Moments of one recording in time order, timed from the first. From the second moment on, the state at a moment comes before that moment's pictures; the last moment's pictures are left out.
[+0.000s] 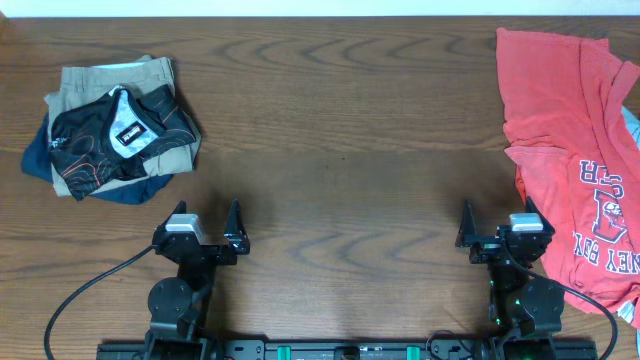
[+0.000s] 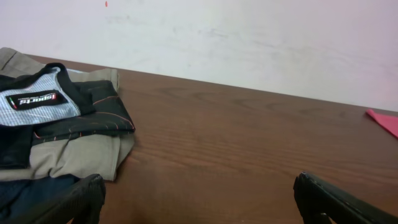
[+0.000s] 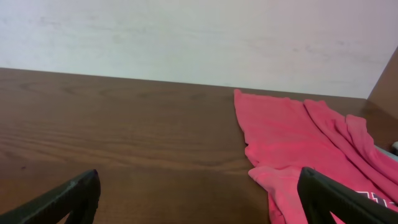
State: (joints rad) left arm -0.13 0.01 0.02 -0.11 -0.04 -0.22; right arm 0.07 0.01 0.01 -0.07 0.06 -0.06
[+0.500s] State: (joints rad) left arm -0.13 0.01 0.02 -0.11 -0.04 -0.22; right arm 0.07 0.01 0.01 -0.06 0.06 -0.06
